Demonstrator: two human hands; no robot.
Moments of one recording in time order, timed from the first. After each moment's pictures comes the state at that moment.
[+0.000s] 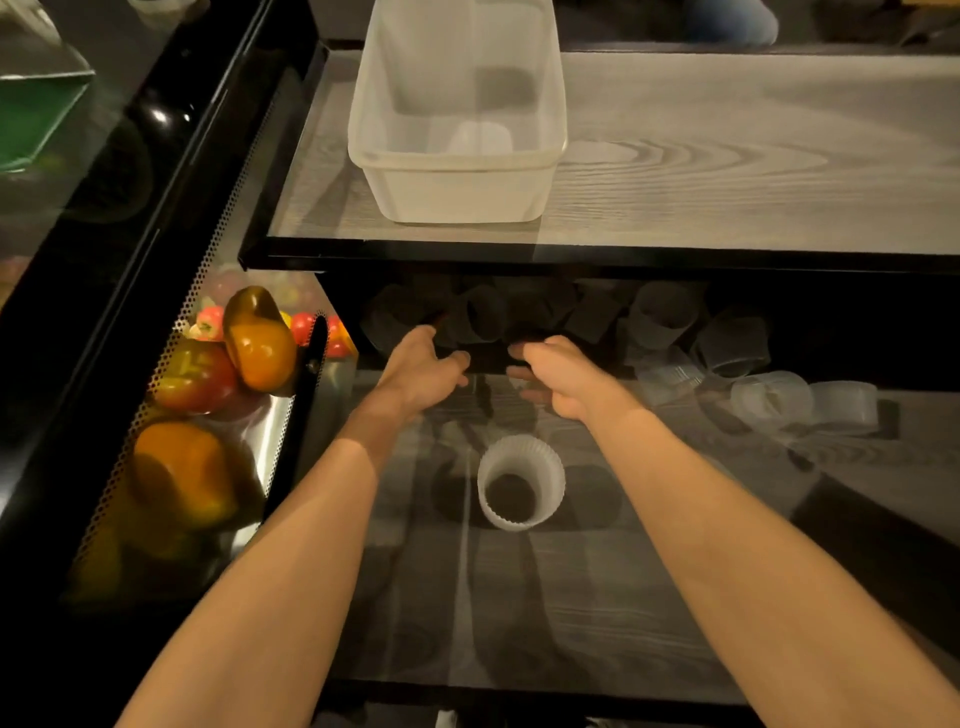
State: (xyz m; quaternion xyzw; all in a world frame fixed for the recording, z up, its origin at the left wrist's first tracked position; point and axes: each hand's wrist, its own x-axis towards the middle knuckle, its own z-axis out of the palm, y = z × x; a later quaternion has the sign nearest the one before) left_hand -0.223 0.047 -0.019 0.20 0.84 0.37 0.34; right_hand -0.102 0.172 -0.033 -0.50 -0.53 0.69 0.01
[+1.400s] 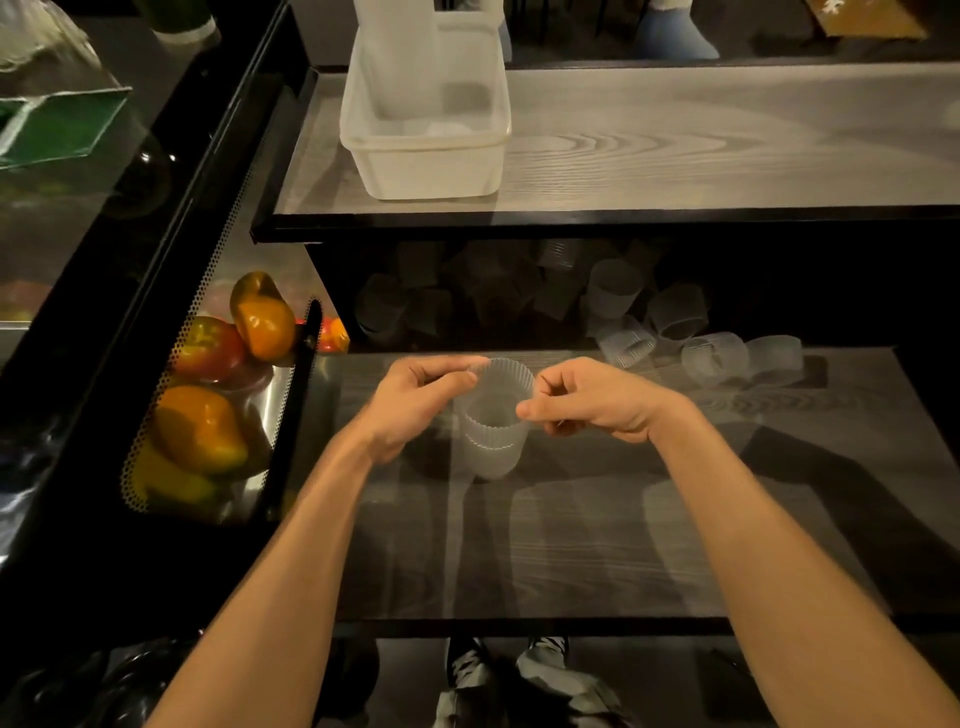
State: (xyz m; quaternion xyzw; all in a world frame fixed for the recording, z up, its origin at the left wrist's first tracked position) left_hand -0.139 -0.039 0.033 0.32 0.68 0.52 0.42; right_hand 0.035 0.126 0.046 -0.24 -0.72 0.65 -0.11
